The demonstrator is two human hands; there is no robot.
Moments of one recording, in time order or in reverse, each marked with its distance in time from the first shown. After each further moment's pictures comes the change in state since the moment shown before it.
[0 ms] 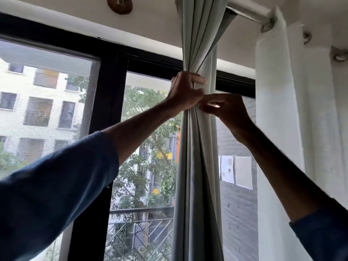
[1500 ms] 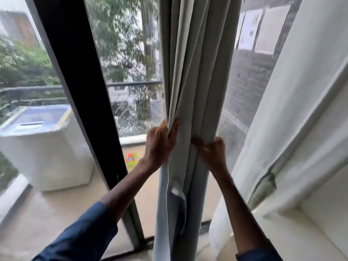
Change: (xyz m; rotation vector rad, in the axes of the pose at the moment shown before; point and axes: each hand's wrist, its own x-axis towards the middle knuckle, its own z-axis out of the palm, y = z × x) left_hand -0.491 -0.069 0.081 0.430 -0.197 -0.476; right_hand -0.477 0.078 0.123 -0.069 0.078 1.108
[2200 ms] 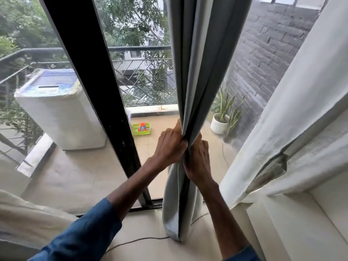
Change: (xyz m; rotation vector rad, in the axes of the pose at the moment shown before) left_hand -0.082 -0.008 0.034 0.022 -0.507 -0.144; right_hand -0.072 0.072 0.035 -0.425 -0.319 -0.273
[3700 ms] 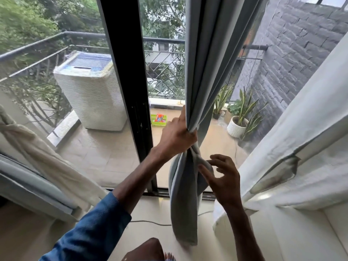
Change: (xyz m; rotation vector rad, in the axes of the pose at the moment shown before) left_hand -0.036 0.024 -0.029 0.016 0.077 -0.256; right_hand -0.087 0.022 -0.052 0.354 0.017 0.139
